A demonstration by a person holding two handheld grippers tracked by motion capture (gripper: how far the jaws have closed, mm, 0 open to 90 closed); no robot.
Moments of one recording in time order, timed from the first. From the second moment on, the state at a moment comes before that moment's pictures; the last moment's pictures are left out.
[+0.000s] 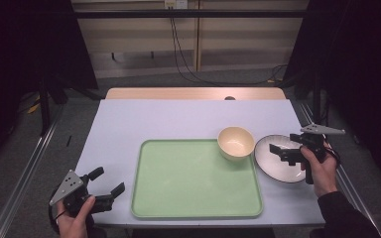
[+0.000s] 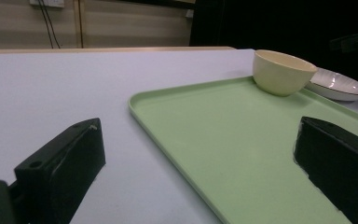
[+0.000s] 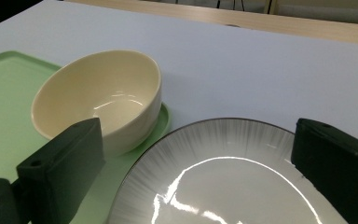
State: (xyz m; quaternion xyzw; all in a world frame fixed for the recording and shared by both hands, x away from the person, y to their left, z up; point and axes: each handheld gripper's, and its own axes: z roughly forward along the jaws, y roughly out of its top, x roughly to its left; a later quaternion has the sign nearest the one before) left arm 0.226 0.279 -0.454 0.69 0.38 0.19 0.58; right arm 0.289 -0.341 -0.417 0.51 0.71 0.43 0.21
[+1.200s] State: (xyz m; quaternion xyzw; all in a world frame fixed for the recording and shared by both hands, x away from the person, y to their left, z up) left arm 0.222 0.277 -0.453 0.70 0.38 0.20 0.57; right arm 0.200 -0.369 -0.432 0.50 0.67 0.49 0.22
